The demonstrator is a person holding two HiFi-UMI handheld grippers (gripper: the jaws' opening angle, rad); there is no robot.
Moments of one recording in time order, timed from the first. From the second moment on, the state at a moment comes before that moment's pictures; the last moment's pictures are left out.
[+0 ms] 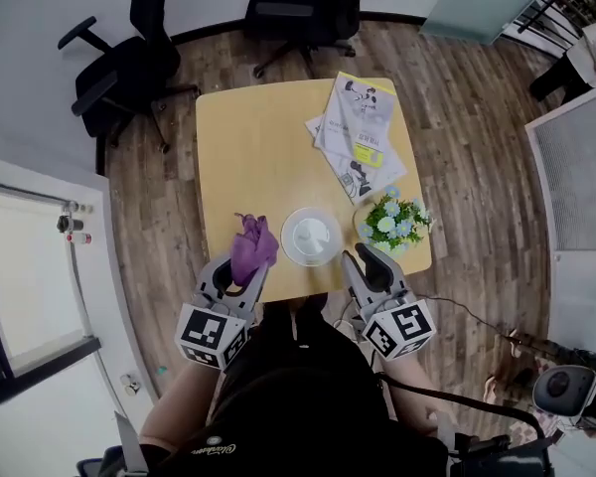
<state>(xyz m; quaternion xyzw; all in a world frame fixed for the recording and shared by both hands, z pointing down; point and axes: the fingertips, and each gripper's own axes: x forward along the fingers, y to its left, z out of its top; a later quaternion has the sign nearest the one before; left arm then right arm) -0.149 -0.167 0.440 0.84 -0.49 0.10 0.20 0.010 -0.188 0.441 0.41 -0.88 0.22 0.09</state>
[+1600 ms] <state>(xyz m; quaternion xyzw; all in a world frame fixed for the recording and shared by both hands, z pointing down) -0.077 -0.173 0.644 0.83 -0.33 0.36 0.27 0.030 -0.172 0.518 0.41 -0.85 0.29 0.12</state>
